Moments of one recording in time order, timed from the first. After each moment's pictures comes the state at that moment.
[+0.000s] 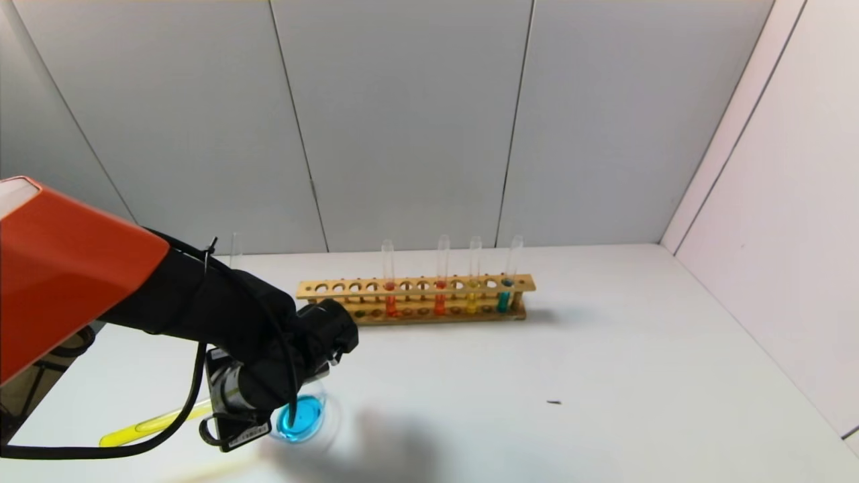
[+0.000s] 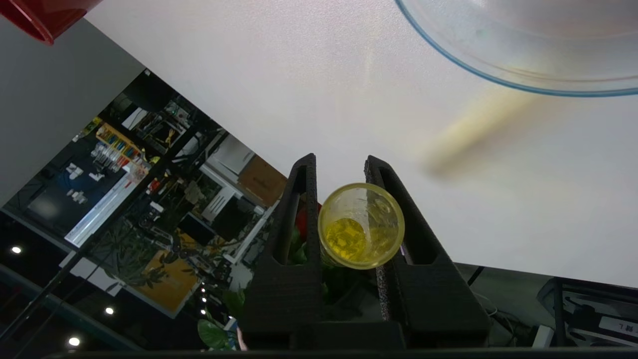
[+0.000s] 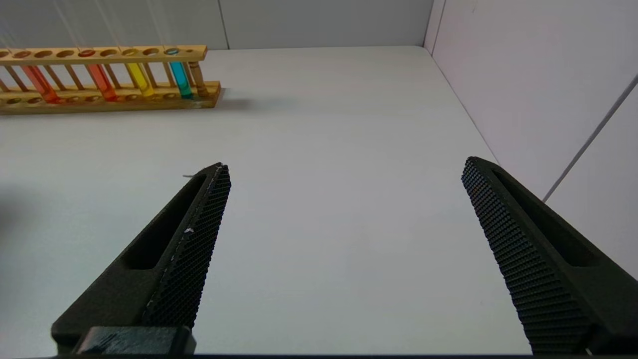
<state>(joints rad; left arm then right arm) -0.55 2.00 -1.06 0.65 0.76 0.36 0.00 0.00 -0.01 0.03 -0.01 0.02</state>
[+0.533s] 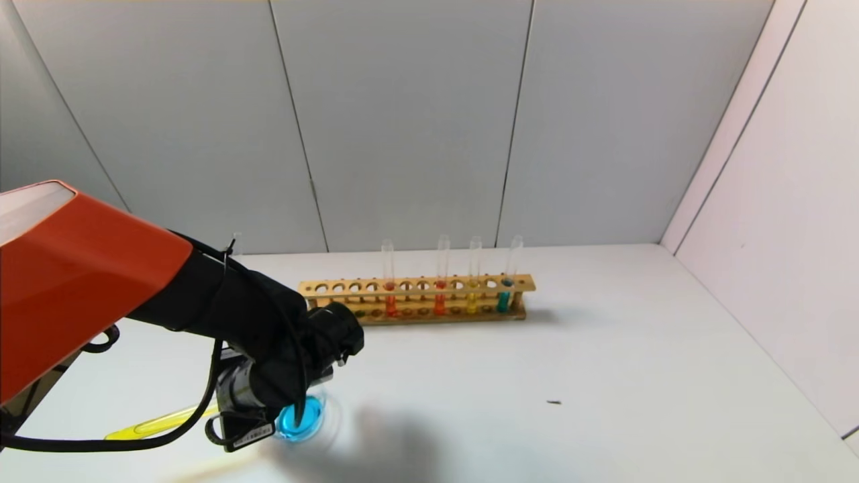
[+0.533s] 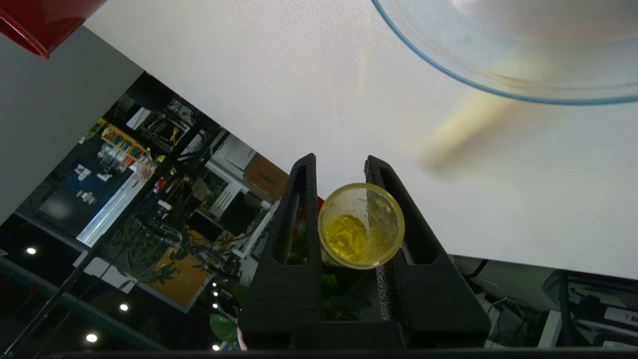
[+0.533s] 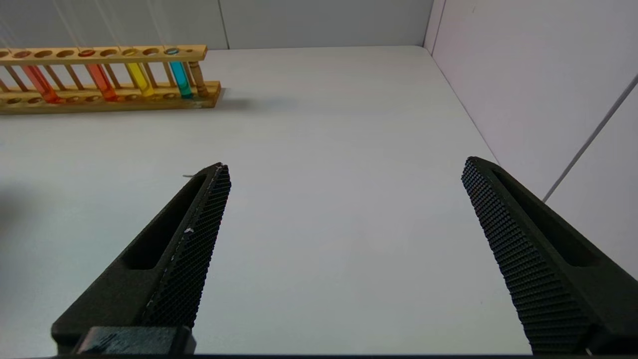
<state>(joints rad) -0.56 2.03 -1.09 0.70 0.76 0.36 0.00 0.00 -0.01 0.03 -0.01 0.02</state>
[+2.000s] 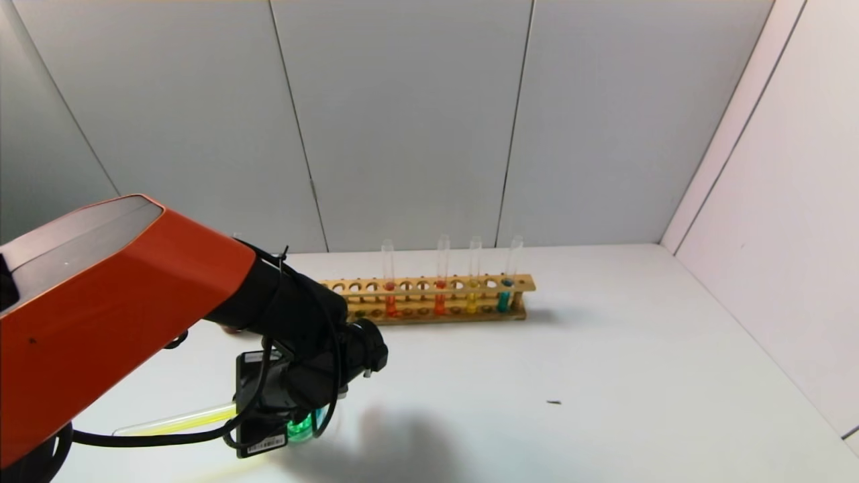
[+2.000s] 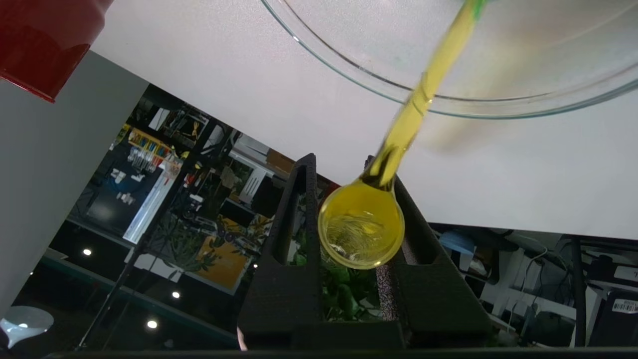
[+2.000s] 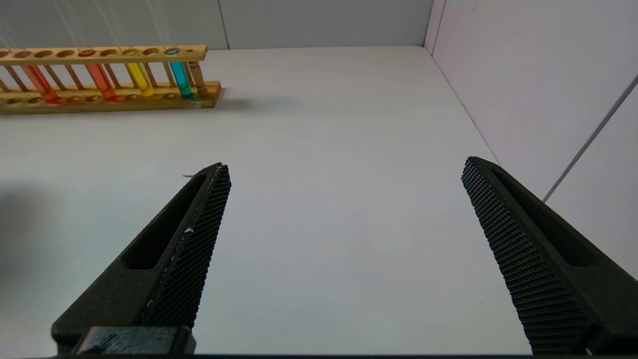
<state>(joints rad) -0.62 2.14 -1.22 0.88 0.76 0.36 0.00 0.00 -0.01 0.03 -0.01 0.02</state>
